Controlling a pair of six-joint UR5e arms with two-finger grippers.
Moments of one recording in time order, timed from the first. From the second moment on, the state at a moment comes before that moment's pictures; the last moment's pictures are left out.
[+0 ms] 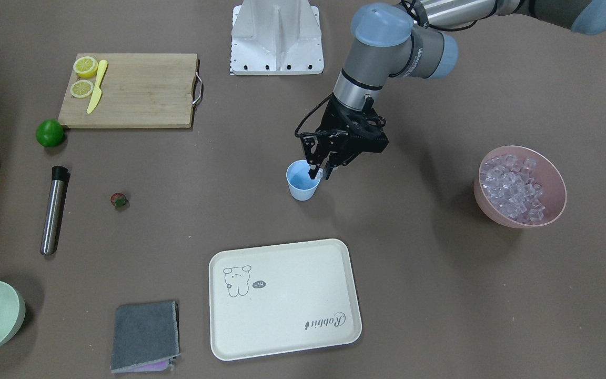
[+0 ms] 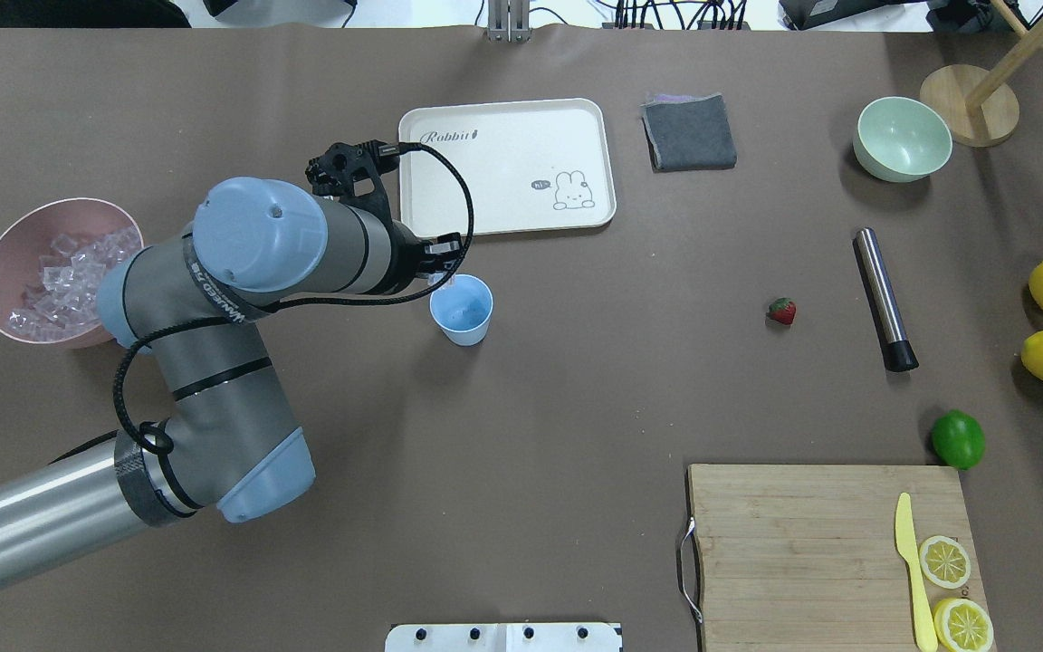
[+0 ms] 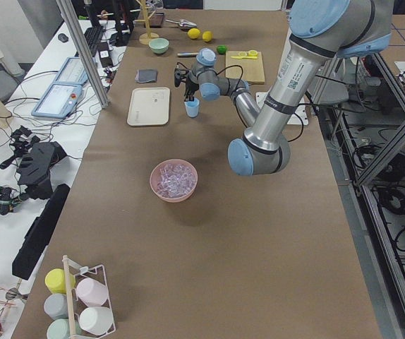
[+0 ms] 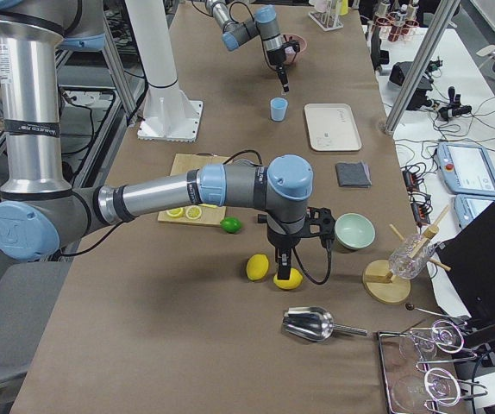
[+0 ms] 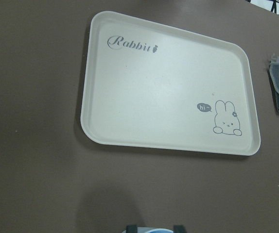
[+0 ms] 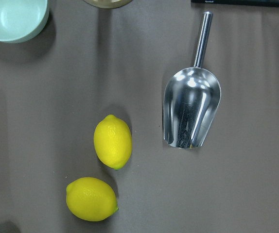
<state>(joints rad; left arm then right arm) -0.56 -2.18 -1.69 -1.98 -1.70 -1.42 1.65 -1.58 1.83 -1.83 2.30 -0.08</state>
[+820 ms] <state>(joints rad) -0.52 -2.18 -1.68 -1.99 -1.68 -1.42 1.65 -1.58 1.82 -1.83 2.30 -0.08</state>
